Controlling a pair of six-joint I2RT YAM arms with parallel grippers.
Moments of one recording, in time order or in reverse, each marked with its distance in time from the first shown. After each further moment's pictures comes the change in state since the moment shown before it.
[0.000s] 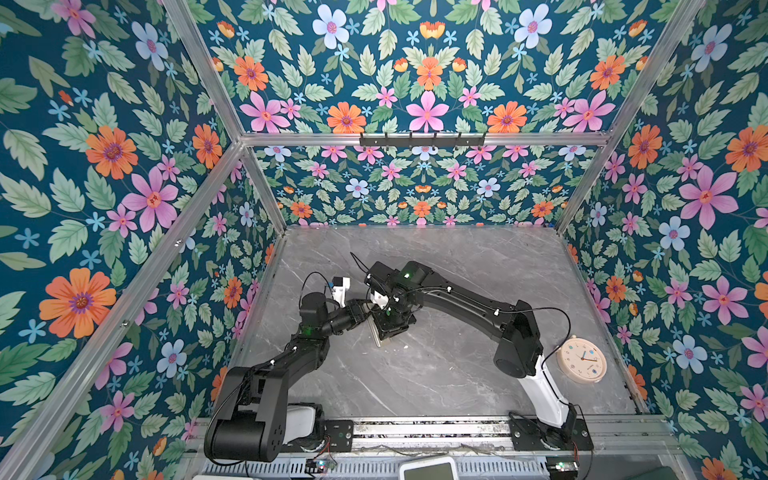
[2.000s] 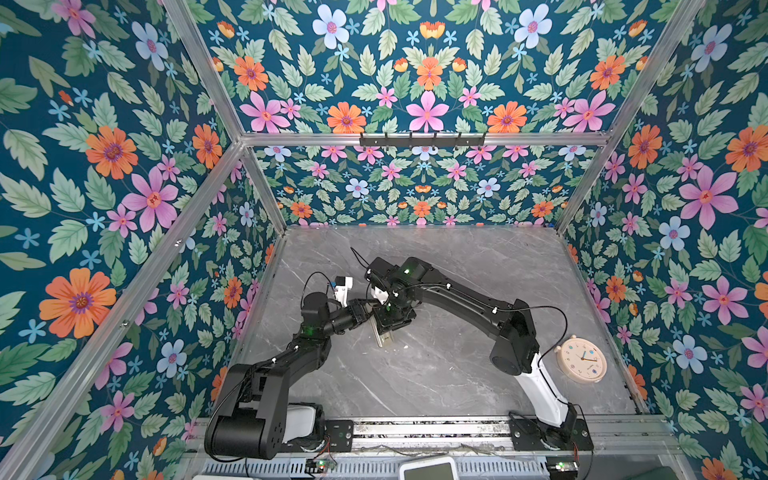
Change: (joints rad) left arm -0.018 0.015 0.000 0.045 0.018 -0.027; right arm -0.014 0.027 0.069 -0.031 0.066 -0.020
